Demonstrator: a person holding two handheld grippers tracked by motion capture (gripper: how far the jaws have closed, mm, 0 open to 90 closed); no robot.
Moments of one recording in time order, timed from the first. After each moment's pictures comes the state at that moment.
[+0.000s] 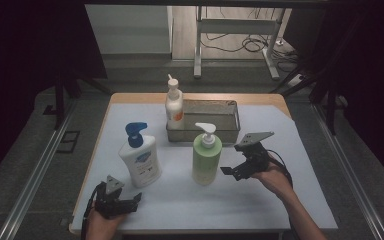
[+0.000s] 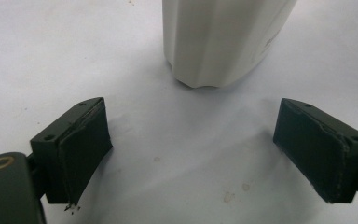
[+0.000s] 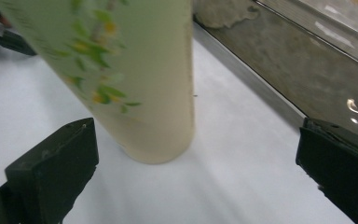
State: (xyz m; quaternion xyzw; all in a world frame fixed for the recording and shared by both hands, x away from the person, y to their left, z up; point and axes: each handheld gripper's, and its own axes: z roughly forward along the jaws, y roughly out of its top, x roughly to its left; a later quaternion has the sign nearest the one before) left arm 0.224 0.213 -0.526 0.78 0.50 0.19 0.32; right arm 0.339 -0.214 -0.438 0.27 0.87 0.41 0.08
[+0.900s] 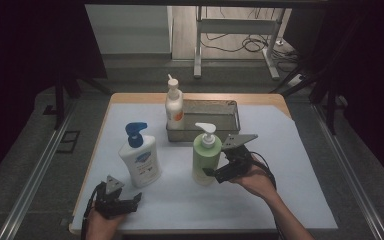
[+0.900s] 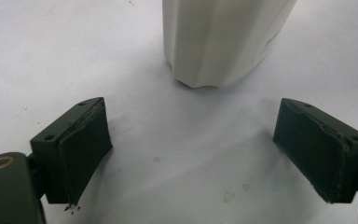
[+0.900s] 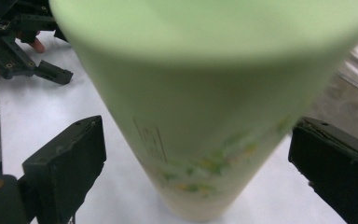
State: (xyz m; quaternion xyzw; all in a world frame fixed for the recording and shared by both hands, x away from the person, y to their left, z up) left arm 0.224 0.213 -0.526 0.78 0.50 0.19 0.32; right arm 0.327 -0.165 -0.429 0.23 0.86 0.44 0.09
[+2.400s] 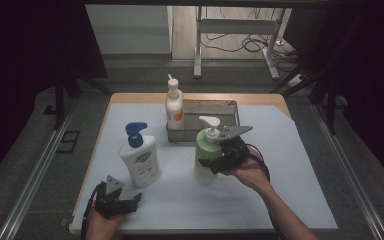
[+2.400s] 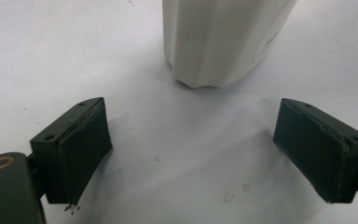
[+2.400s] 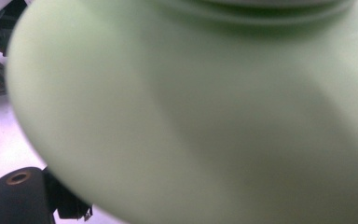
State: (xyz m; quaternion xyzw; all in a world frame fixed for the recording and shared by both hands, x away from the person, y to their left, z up) left arm 0.225 0.213 -0.526 0.78 0.50 0.19 0.32; right arm 0.334 -0.151 -0.403 0.25 0.86 0.42 0.11
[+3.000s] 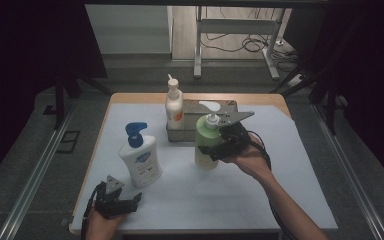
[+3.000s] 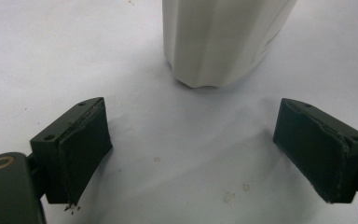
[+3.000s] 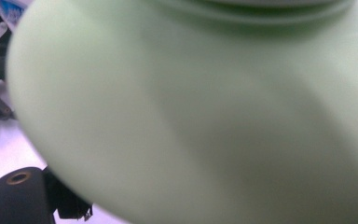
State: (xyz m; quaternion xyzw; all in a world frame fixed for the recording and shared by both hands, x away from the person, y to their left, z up) left arm 0.225 0.213 -0.526 0.78 0.50 0.19 0.32; right arm 0.351 -0.147 -0.369 0.25 0.86 0.42 0.13
